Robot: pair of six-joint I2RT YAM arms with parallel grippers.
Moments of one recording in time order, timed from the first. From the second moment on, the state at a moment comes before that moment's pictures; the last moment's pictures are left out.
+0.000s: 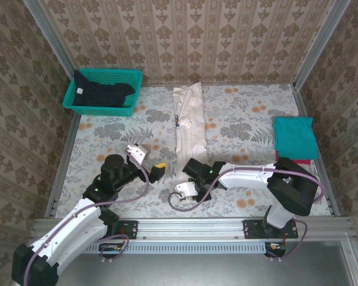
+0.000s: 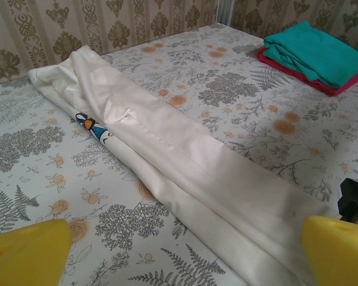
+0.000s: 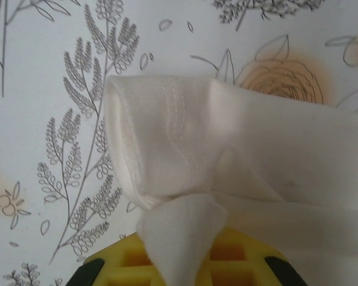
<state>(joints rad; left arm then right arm) -0.59 0.63 0.34 0.00 0.25 0.00 0.97 1.61 0.85 -0.50 -0.15 -0.79</state>
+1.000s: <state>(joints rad) -0.57 0.64 0.34 0.00 0.25 0.00 0.59 1.74 1.31 -0.53 -0.16 -0.98</state>
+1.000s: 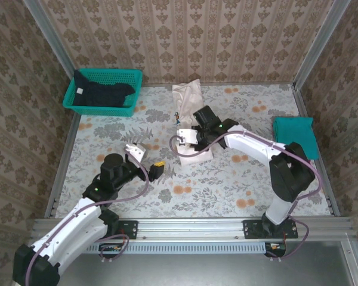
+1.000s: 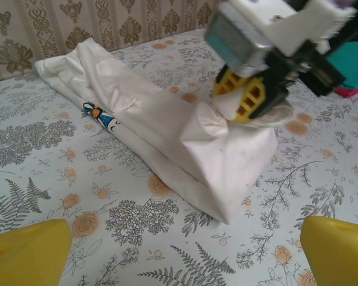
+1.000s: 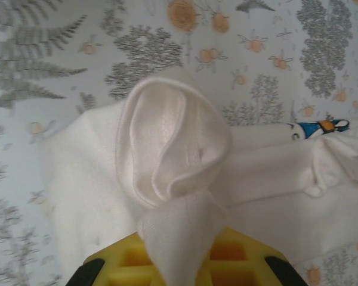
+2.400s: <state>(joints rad) -0.57 0.63 0.33 0.00 0.25 -0.01 0.49 1.94 1.36 -0.30 -0.13 -0.88</state>
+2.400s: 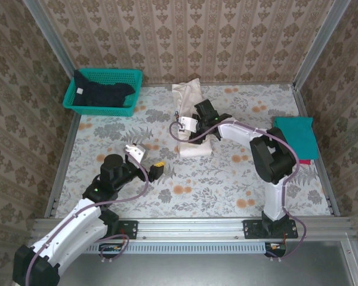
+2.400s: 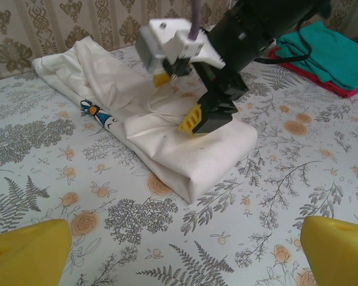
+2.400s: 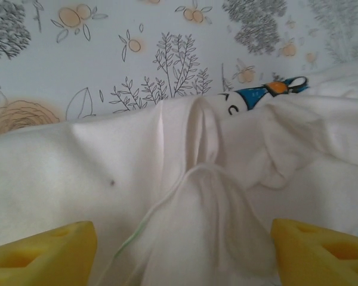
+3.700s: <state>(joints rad) -0.57 0.69 0.37 -0.04 0.26 0.05 0.63 1.86 1.06 -0.17 0.00 -0.95</state>
